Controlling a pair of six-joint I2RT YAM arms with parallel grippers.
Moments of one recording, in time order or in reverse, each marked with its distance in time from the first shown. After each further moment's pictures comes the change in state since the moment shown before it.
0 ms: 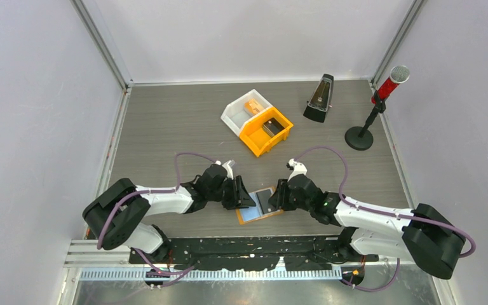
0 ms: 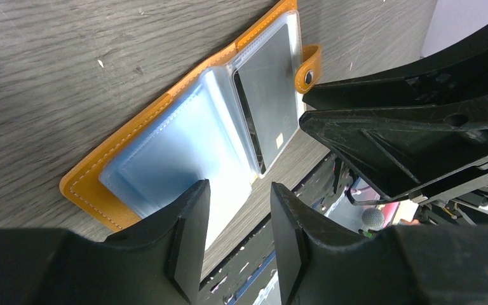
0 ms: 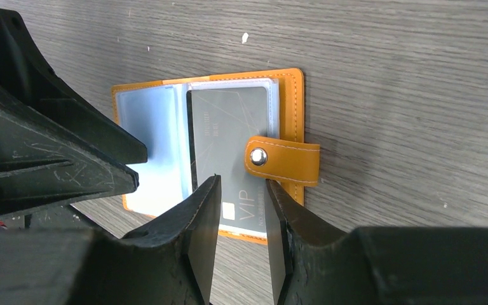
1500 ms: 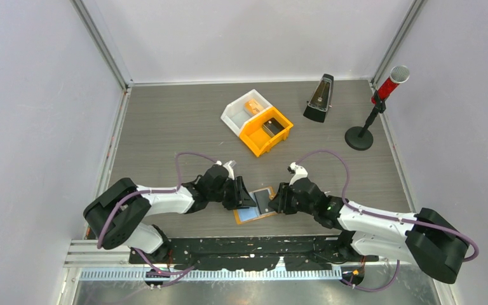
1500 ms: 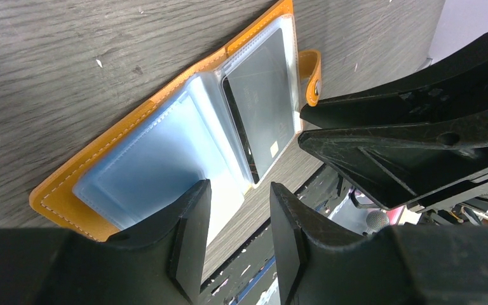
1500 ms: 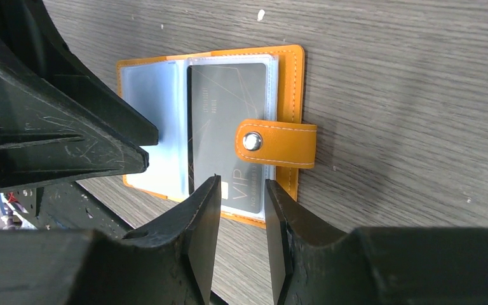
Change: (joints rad) left arm -0.016 0.004 0.010 -0.014 -0.023 0.000; right arm 0.000 -0.056 -0.068 0.059 -0.063 -0.003
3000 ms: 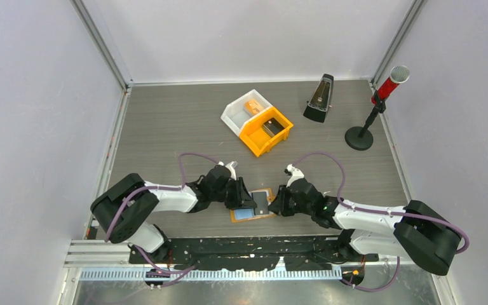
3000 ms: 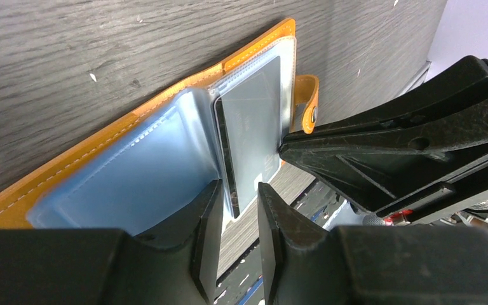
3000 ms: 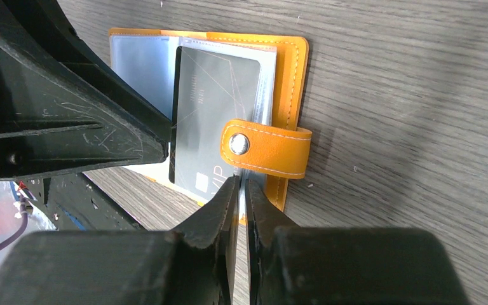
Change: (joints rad) left arm -0.006 0.064 0.008 0.052 0.005 -0.018; right arm 0.000 0.101 -0.014 0.091 -0.068 0.029
